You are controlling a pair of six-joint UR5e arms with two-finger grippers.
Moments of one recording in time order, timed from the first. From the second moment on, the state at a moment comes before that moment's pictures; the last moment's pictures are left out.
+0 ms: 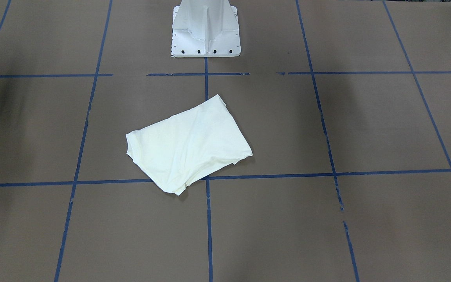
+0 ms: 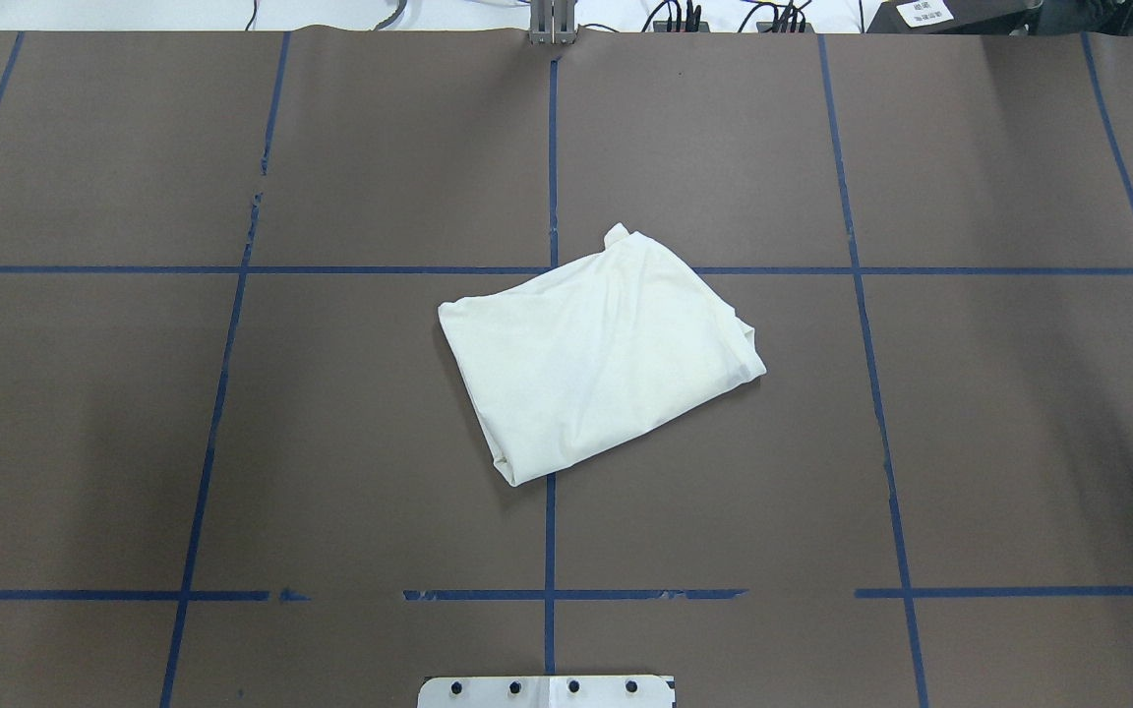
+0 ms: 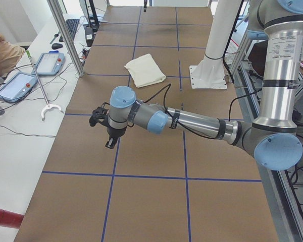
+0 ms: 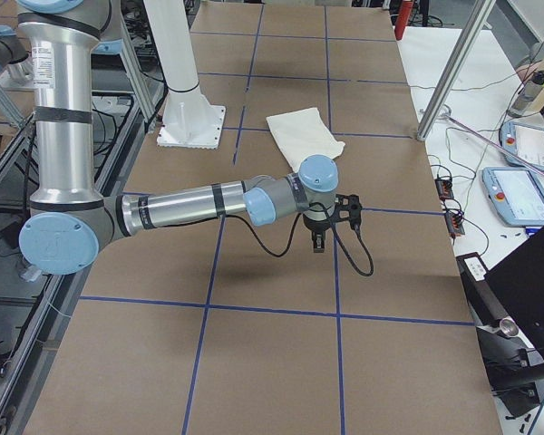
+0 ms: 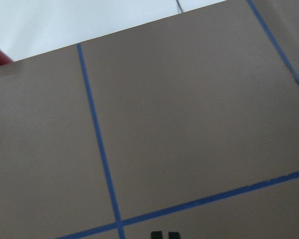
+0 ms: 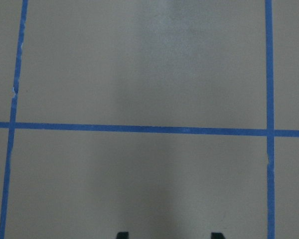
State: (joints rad) left arm -1.53 -1.58 -1.76 -1.75 -2.27 -0.03; right arm 1.36 -1.62 1.81 -1.38 2.37 0.39
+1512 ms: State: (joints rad) left arm -1.53 -1.48 -1.74 -1.79 -2.45 0.02; right arm 1.39 -1.61 1.96 -1.68 2.31 0.23
